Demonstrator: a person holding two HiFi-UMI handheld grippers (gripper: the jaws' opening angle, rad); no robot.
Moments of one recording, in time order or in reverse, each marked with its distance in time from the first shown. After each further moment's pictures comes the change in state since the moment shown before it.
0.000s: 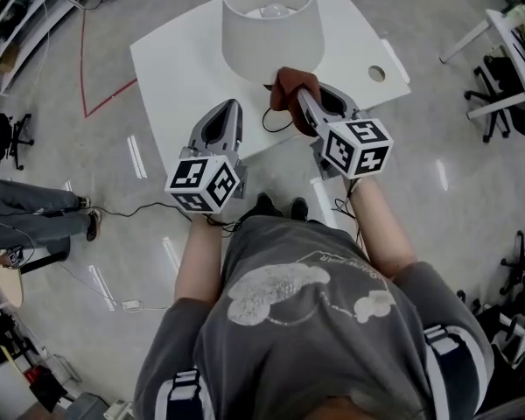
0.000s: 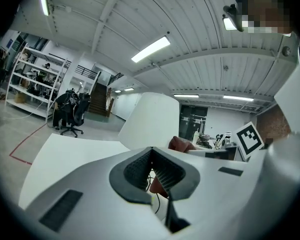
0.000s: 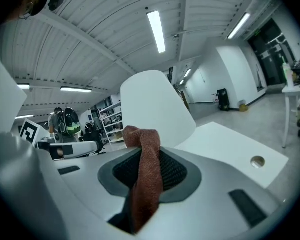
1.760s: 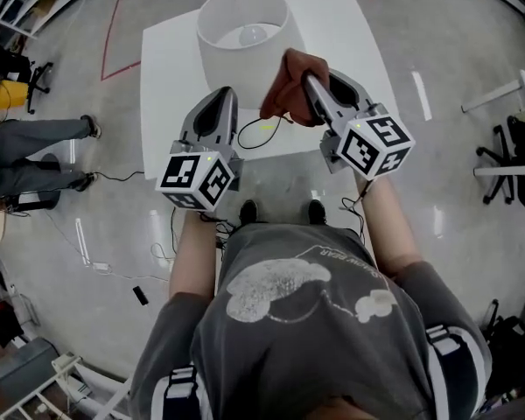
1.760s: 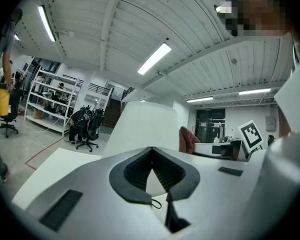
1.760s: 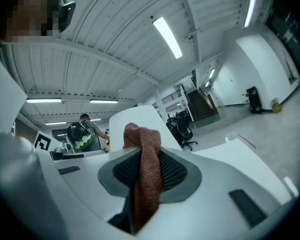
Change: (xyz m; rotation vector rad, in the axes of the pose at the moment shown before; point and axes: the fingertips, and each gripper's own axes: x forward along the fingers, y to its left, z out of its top) left arm 0.067 -0.052 0.032 0.068 -0.146 0.209; right arm 0.004 -0.071 0.090 -0.048 -0.077 0.348
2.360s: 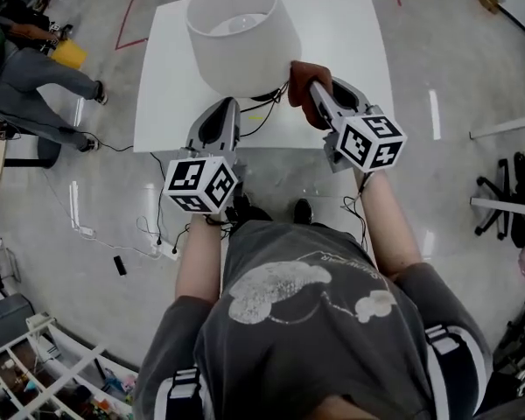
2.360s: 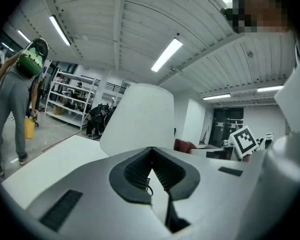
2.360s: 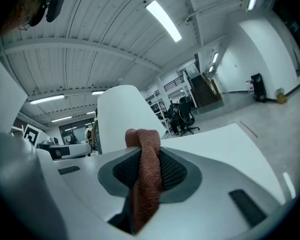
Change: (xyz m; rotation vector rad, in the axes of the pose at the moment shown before) left arm -0.011 -0.021 -0.053 -0.059 0.022 0.204; right arm -0.002 -0.062 -0.055 0.027 0.175 0.060
